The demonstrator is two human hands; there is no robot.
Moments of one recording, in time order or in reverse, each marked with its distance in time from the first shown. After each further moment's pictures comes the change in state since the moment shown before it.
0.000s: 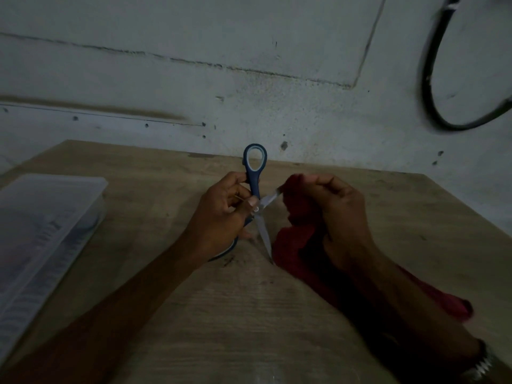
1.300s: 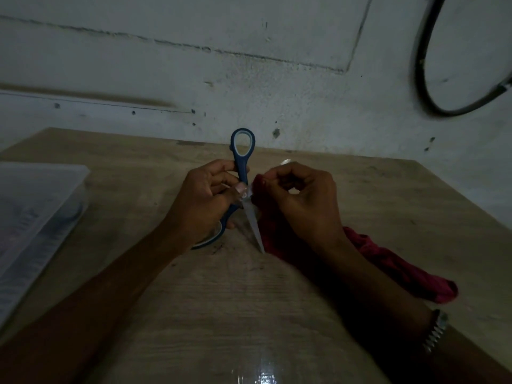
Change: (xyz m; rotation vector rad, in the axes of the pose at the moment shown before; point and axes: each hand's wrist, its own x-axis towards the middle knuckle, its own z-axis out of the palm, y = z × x) left_hand 0.002 0.003 -0.003 -0.014 0.023 -0.065; right_hand 0.003 0.015 0.013 -0.649 -0.064 -0.505
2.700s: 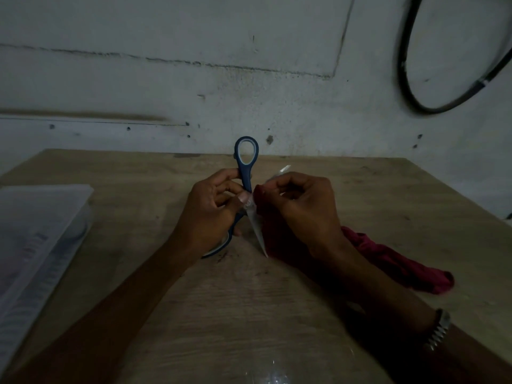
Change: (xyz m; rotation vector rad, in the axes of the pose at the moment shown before) left_hand -0.002 0.001 0.003 0.051 -0.003 0.133; right_hand -0.009 -0.011 0.001 0.133 0.020 0.182
